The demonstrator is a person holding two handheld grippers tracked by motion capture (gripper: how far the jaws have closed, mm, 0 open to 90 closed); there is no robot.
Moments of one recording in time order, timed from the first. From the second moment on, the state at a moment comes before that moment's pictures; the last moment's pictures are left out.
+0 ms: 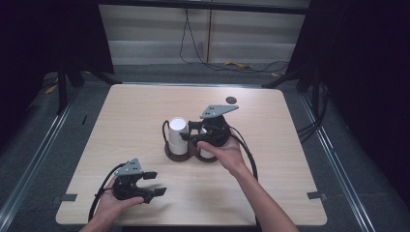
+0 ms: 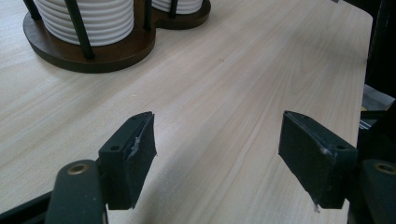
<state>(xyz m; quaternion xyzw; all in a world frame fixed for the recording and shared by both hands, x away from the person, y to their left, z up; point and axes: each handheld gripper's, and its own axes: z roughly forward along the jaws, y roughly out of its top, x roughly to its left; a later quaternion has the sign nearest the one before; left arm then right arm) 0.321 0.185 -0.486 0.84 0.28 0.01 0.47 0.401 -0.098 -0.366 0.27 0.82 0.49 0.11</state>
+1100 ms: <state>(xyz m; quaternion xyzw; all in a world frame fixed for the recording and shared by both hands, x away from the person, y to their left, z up) 0.320 0.185 -0.486 0.84 0.28 0.00 0.47 0.465 -0.064 -0.365 0.29 0.87 0.38 0.10</state>
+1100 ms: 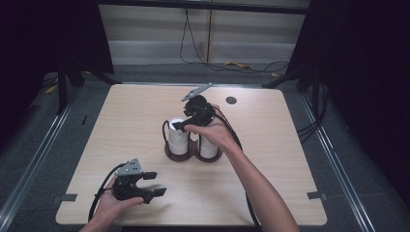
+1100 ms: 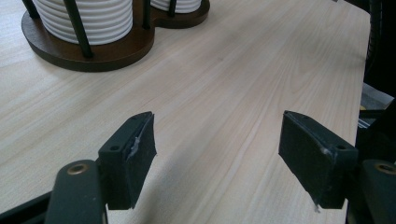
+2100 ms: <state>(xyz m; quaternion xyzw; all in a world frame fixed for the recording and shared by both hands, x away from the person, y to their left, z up) 0.321 0.185 -0.487 0.84 0.28 0.00 0.47 0.479 -0.043 -0.376 0.27 0.91 0.30 0.04</state>
